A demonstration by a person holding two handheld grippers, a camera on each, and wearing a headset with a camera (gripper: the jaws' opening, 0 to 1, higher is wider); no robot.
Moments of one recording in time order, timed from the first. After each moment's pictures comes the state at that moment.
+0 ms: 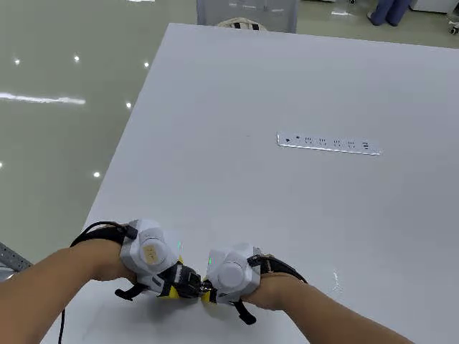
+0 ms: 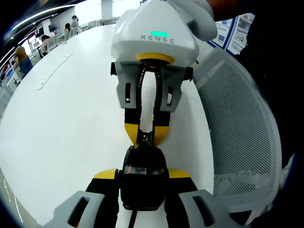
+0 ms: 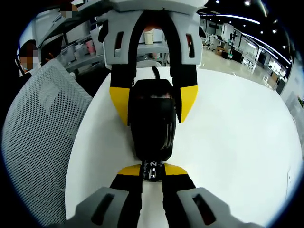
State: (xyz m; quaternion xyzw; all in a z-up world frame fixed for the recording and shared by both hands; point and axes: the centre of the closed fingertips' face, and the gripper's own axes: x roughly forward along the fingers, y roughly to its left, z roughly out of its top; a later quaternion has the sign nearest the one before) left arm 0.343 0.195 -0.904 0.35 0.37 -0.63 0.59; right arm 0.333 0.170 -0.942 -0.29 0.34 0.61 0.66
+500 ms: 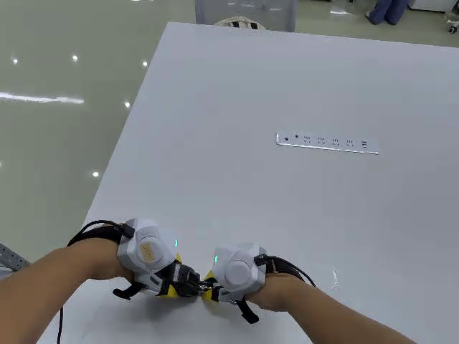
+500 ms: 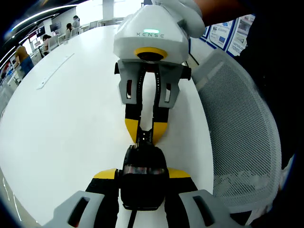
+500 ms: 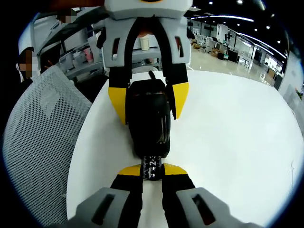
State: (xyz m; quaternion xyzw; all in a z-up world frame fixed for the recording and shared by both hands) left arm 0.343 0.196 -0.903 0.34 0.37 -0.63 0.59; right arm 0.335 0.165 -0.938 -0.25 0.34 0.60 0.68
